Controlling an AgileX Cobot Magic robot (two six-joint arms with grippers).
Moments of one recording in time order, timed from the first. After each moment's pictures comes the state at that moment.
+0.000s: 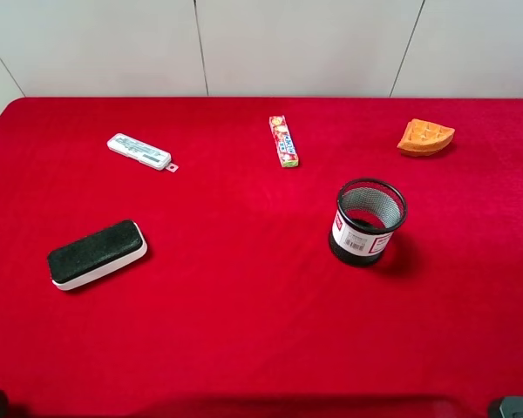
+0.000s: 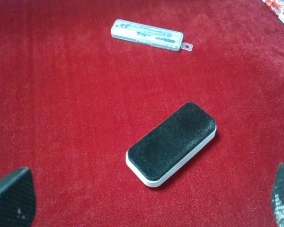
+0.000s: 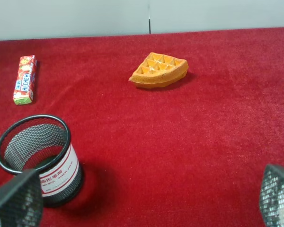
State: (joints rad) left arm -0.08 0.00 -0.49 -0.05 1.06 0.08; right arm 0.05 -0.01 -0.50 0.03 1.01 0.07
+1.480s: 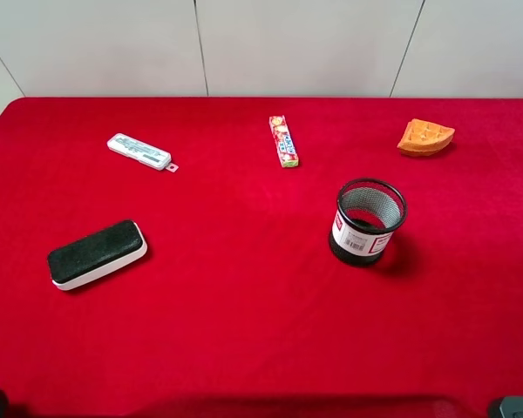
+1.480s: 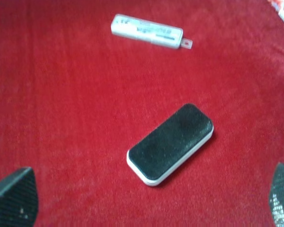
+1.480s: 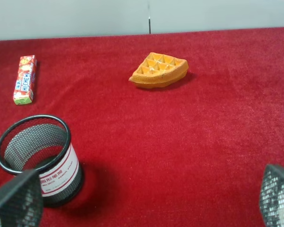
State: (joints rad) left arm -0.08 0.31 -0.66 -0.05 1.07 0.08; right arm 0.05 -0.01 -0.50 0.03 1.01 0.07
